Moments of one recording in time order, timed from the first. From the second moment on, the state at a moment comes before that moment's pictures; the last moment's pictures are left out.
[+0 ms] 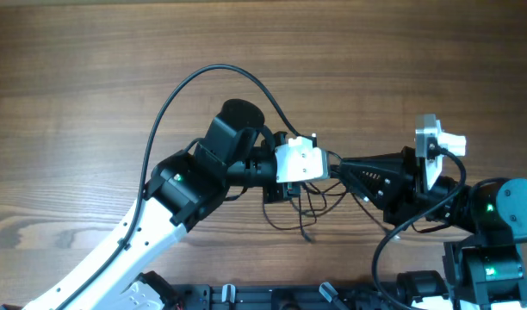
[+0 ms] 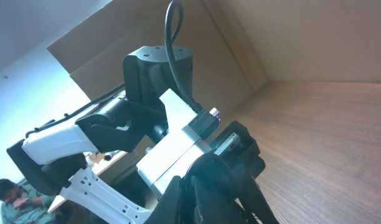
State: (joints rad) left arm -0.71 1.24 1.11 -0.48 0.68 0.54; right arm 0.08 0.64 0.74 0.02 -1.13 0.70
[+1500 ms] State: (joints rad) left arm -0.51 1.11 1.11 -0.38 0.99 0.29; right arm 0.08 0.64 0.75 -0.26 -0.89 0.21
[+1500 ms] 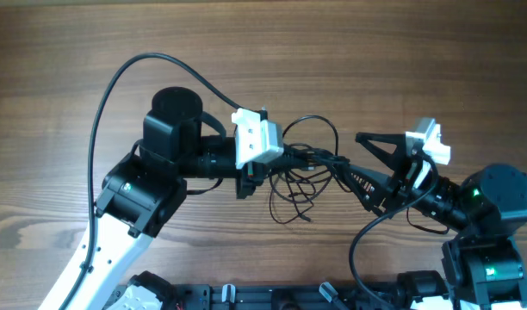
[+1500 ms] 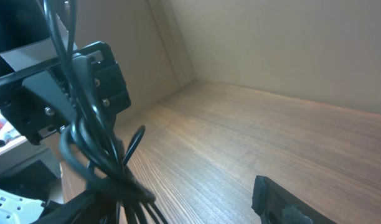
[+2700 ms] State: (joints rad) left arm -0.61 1.04 1.11 -0.43 0.49 0.00; right arm 0.08 0.64 0.75 -0.11 -0.83 0.39
